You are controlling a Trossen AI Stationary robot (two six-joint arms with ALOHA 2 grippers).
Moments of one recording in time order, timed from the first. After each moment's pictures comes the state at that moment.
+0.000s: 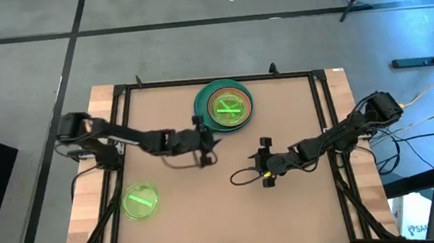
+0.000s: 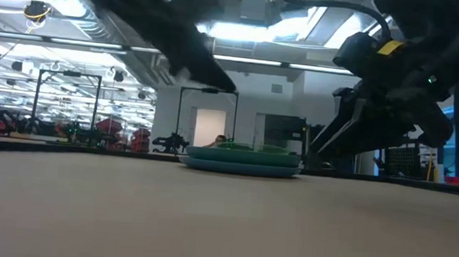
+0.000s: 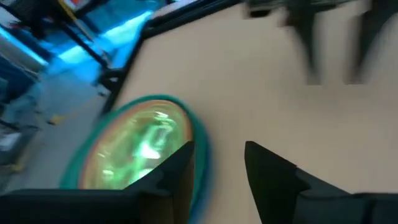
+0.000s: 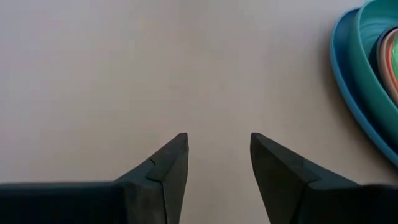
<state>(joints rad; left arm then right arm) -0.06 1.55 0.82 0.22 -0.44 0.26 0.35 1.53 0.59 0.17 0.40 0.08</state>
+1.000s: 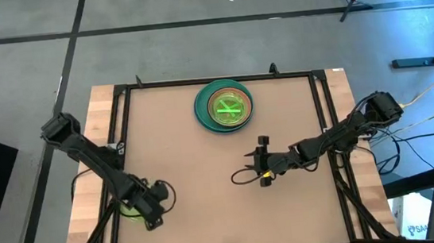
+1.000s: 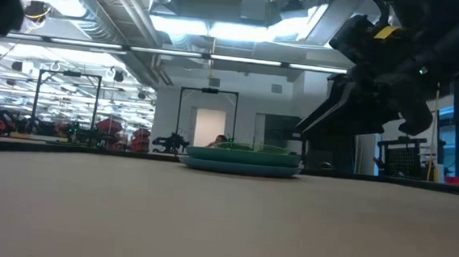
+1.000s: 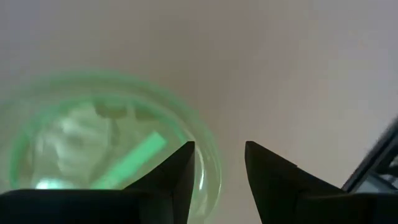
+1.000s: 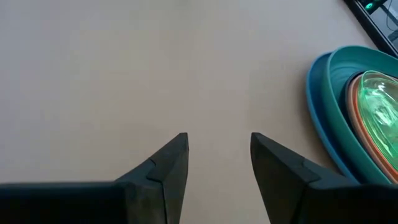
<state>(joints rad) -0.74 1.44 0.82 -0.72 0.07 -1.26 0.34 1.53 0.59 0.28 0.45 -0.01</state>
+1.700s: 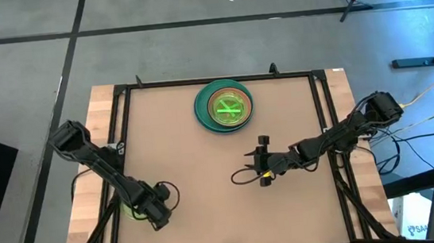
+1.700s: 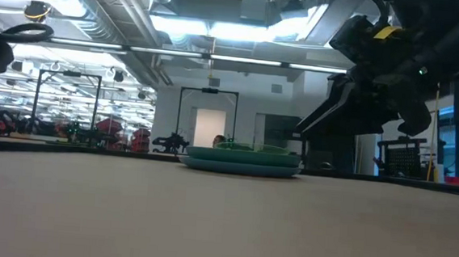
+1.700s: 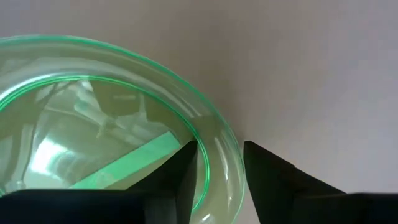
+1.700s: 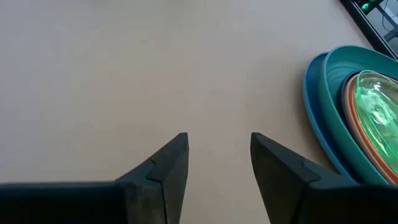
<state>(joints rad) -0.73 1.60 0.82 -0.71 0.13 -1.40 0.34 1.53 0.59 0.28 0.46 -0.01</state>
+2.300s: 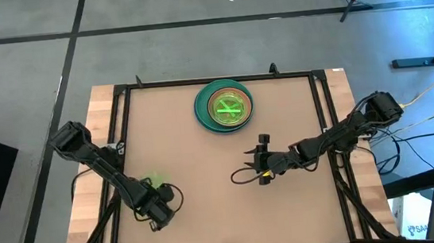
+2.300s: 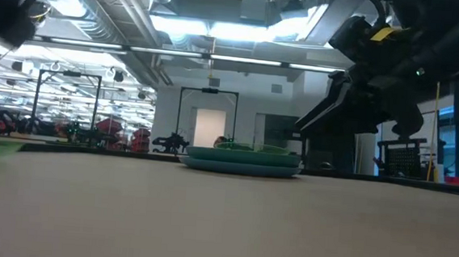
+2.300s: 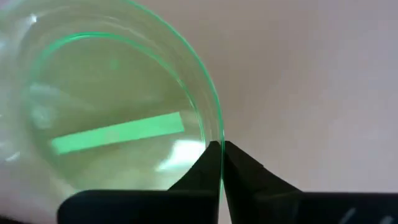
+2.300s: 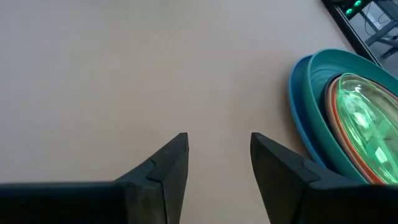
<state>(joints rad) -0.71 1.61 0.96 -0.89 0.04 -1.14 0.35 1.53 0.59 0.29 0.51 -0.03</state>
